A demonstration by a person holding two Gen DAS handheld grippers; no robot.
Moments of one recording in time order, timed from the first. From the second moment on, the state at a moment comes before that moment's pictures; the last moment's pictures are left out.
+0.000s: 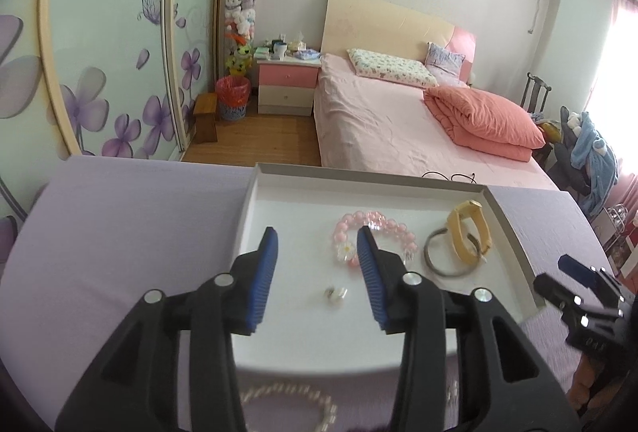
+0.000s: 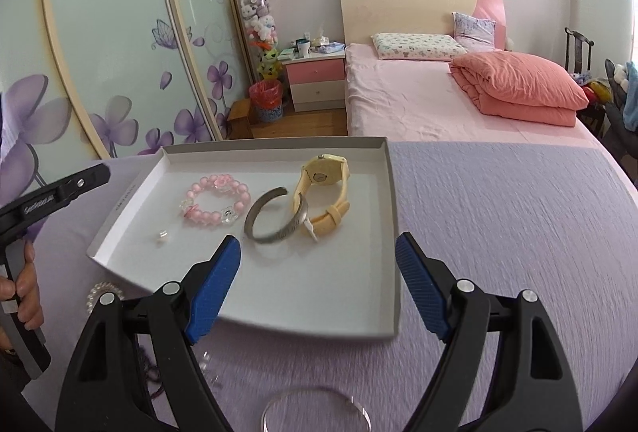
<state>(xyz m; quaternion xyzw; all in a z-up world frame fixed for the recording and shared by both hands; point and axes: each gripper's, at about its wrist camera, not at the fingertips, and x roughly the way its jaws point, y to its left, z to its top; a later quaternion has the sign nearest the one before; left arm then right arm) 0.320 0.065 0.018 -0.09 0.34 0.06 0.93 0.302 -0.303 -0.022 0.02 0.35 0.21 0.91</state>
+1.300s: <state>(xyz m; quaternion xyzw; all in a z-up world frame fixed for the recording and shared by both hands) 0.121 0.027 -0.044 -0.05 0.36 0.00 0.93 0.198 -0.311 -0.093 -0.05 0.43 0.16 0.89</state>
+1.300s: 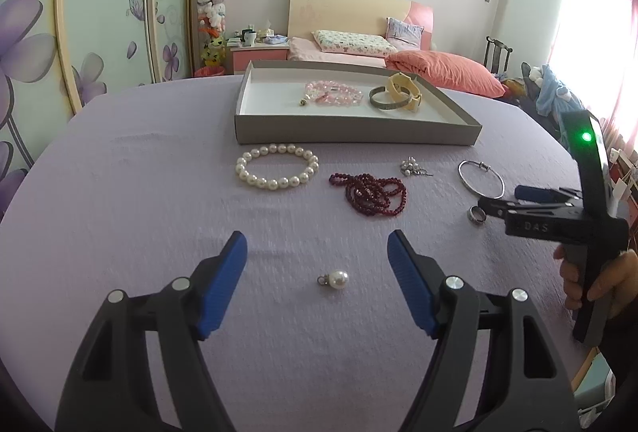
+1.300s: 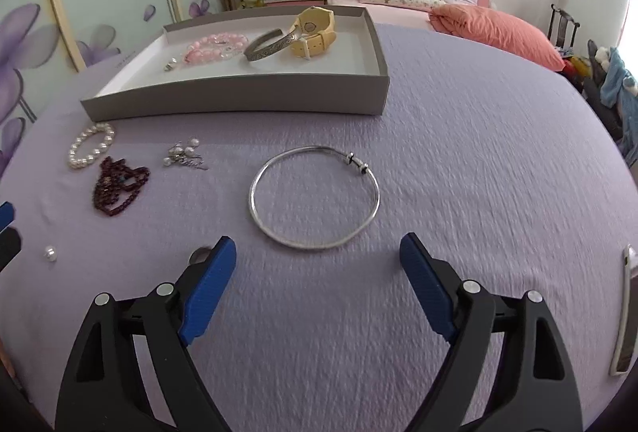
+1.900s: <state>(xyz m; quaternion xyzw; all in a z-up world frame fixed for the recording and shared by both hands) 0.118 0.024 -0.050 -0.06 0.37 -0.02 0.93 0.211 -0.308 -0.091 -0.04 0.43 0.16 0.89</state>
